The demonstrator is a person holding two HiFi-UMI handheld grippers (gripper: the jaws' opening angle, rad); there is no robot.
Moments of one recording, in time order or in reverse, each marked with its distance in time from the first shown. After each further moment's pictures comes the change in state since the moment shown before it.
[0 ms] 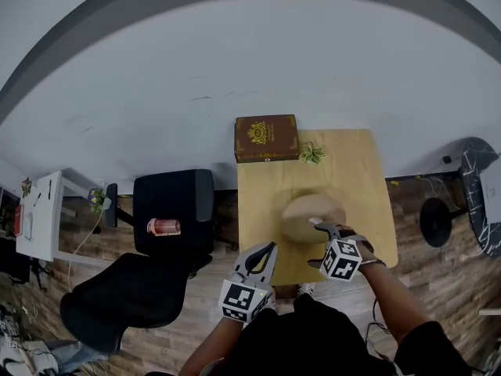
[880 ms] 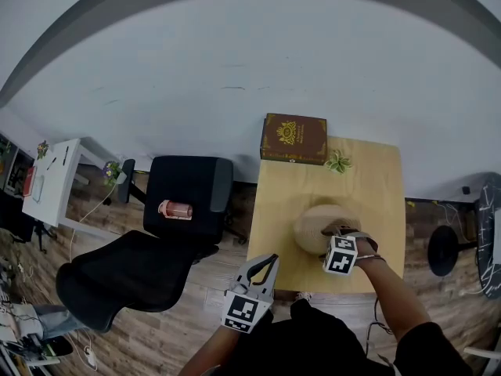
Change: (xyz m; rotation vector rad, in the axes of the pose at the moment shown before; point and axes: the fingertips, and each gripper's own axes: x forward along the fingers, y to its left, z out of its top) left arm -0.022 0.006 -0.025 0.072 0.067 0.121; right arm 0.049 -0.023 -0.020 -0.171 0.188 0.151
